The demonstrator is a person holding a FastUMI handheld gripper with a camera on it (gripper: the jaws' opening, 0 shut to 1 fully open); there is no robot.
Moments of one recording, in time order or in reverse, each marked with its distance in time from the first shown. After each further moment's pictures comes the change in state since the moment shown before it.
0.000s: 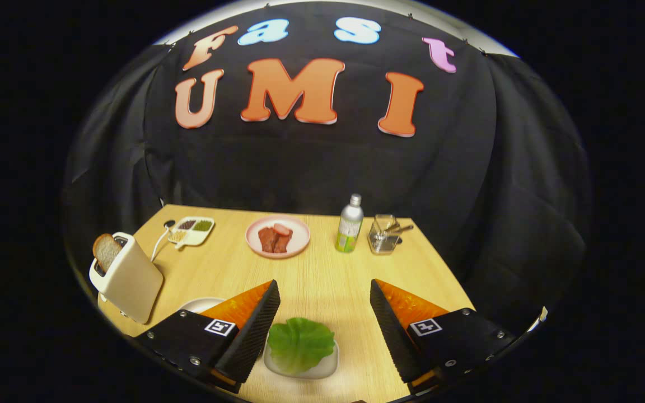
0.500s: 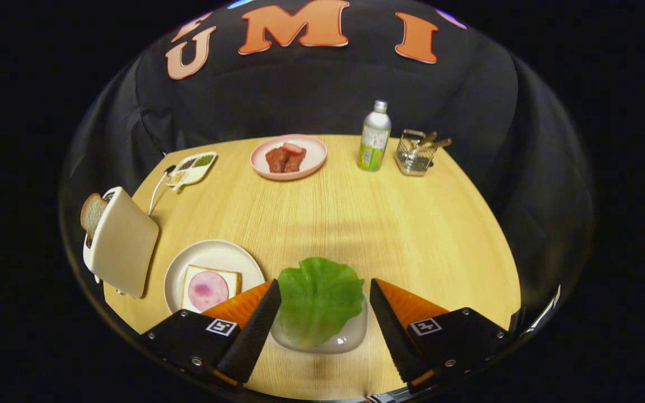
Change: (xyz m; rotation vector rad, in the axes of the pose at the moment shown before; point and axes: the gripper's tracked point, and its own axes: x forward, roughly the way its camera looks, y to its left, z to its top) arm 0.041 0.027 -0.116 0.023 0.368 0.067
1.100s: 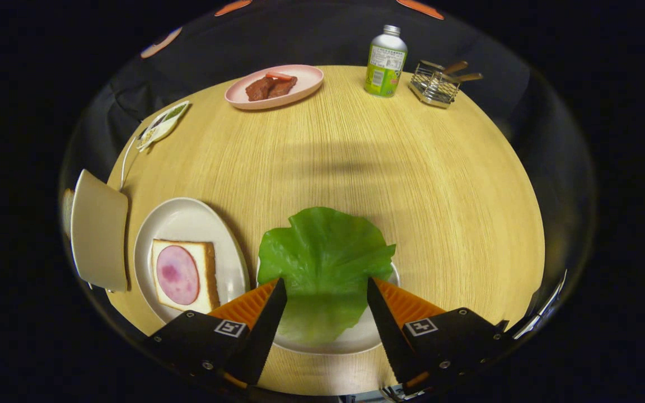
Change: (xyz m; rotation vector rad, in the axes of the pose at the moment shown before) arm 0.062 0.009 -0.049 0.030 0.290 0.001
